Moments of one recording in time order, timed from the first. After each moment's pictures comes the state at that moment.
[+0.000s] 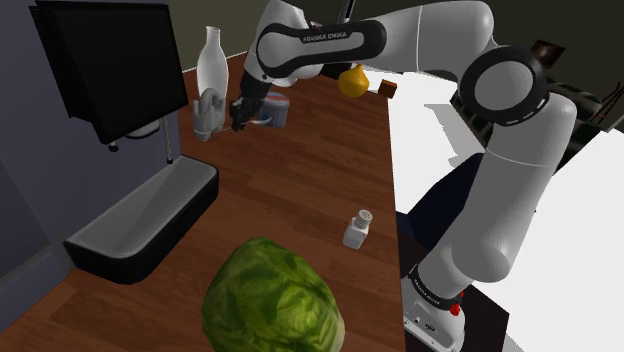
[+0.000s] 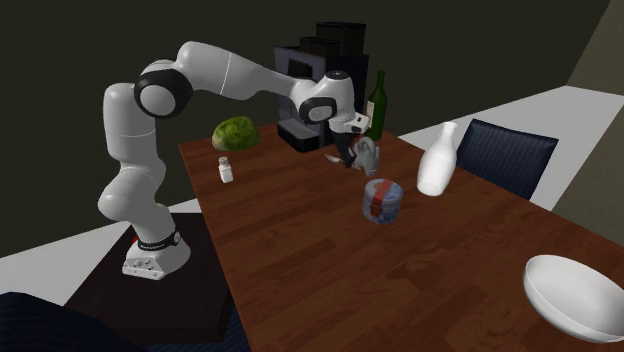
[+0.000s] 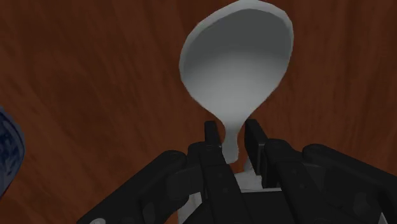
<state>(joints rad) 0.10 0.28 0.17 -1.72 0.11 2.21 -0.11</state>
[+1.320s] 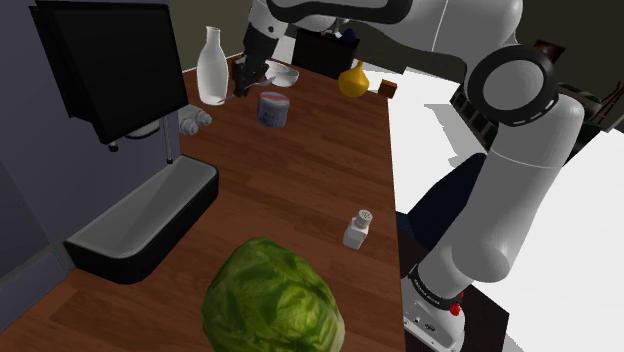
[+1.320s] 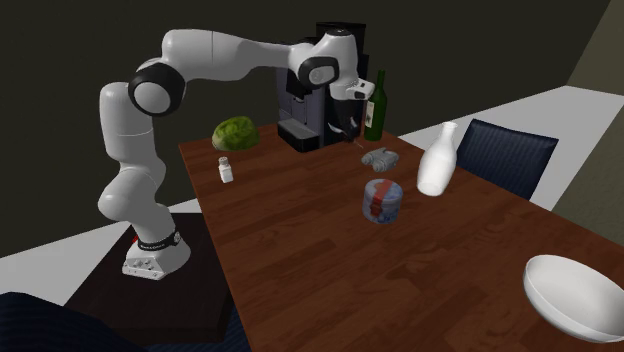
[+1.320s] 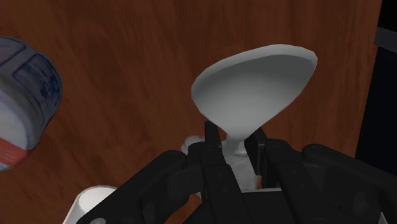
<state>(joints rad) 0.10 0.25 0.17 -1.50 0.10 1.96 -0.08</state>
